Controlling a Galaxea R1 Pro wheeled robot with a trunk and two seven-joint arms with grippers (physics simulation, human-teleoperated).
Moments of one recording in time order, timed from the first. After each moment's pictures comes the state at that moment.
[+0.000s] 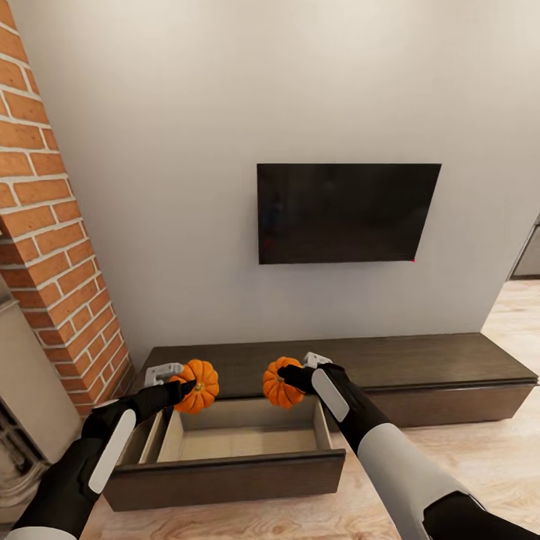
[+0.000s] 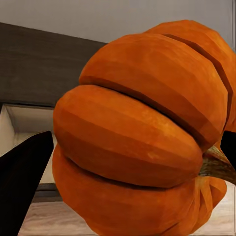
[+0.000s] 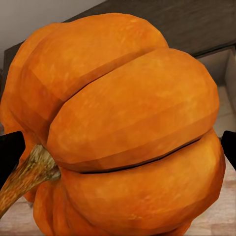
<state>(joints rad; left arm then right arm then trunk) -0.42 0.14 -0.01 -1.25 0.39 0.64 -0.06 -0.80 0.14 0.30 -0.65 -0.72 0.53 -0.28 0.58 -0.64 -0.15</state>
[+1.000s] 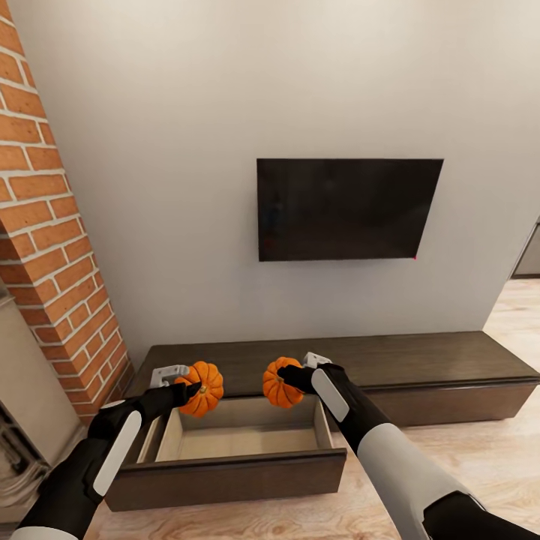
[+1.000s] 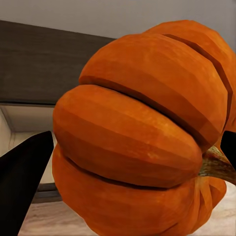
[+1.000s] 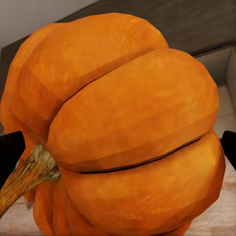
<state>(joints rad) -0.42 0.14 -0.05 -1.24 0.39 0.63 -0.06 -0.80 0.14 0.30 -0.66 -0.72 0.53 -0.28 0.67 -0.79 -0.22</state>
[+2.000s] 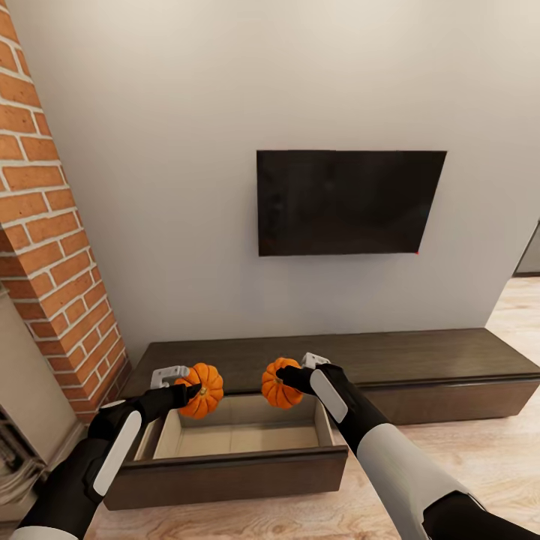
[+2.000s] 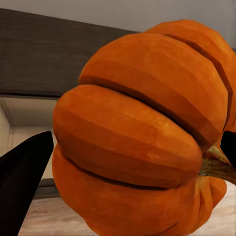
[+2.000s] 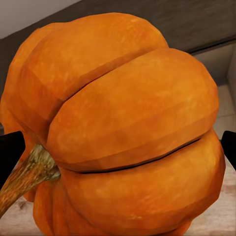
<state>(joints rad) -0.42 0.14 -0.05 -1.24 0.39 0.65 -0.06 -0.80 0.14 0.32 -0.65 -0.72 0.53 -0.28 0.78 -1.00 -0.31</state>
